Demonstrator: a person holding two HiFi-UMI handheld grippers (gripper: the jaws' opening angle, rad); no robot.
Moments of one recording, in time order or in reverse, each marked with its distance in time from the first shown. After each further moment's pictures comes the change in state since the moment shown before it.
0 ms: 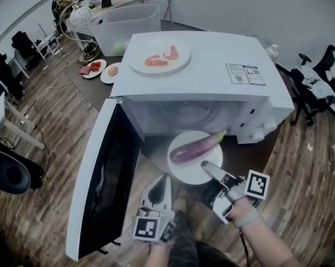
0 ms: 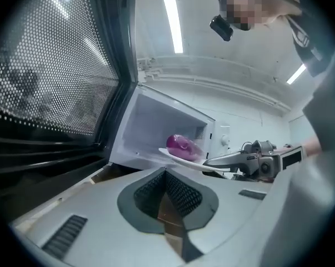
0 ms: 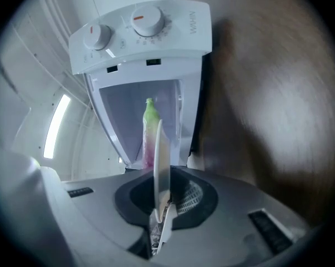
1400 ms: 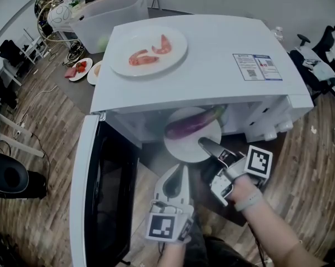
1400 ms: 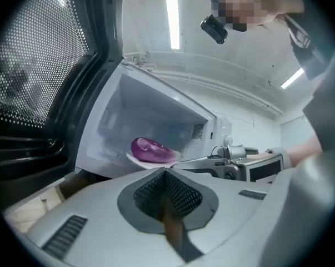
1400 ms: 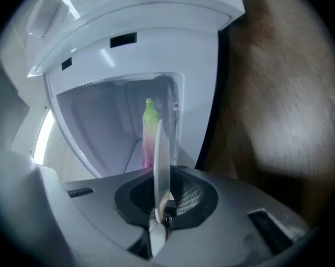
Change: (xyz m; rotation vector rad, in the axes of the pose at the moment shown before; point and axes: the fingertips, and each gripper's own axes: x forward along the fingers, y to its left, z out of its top) left arm 0.067 -0.020 0.006 -0.005 0.033 -0.112; right arm 0.068 -0.010 0.056 0.010 -0.077 -0.045
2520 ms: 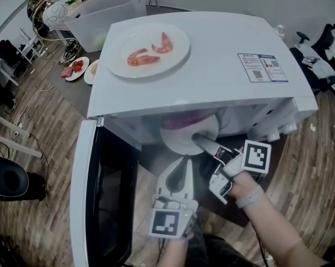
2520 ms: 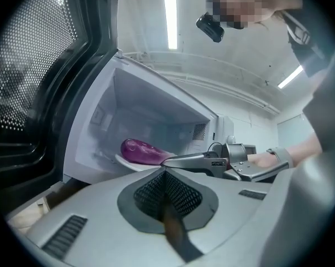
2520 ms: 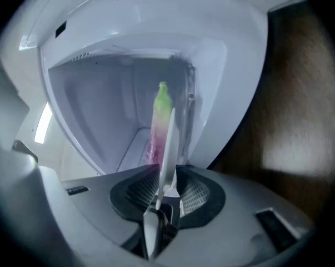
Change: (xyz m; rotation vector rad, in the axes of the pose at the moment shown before) left arm 0.022 0.001 0.010 0.006 -0.011 -0.025; right arm 0.025 0.009 -0.007 -0.148 0.112 0.002
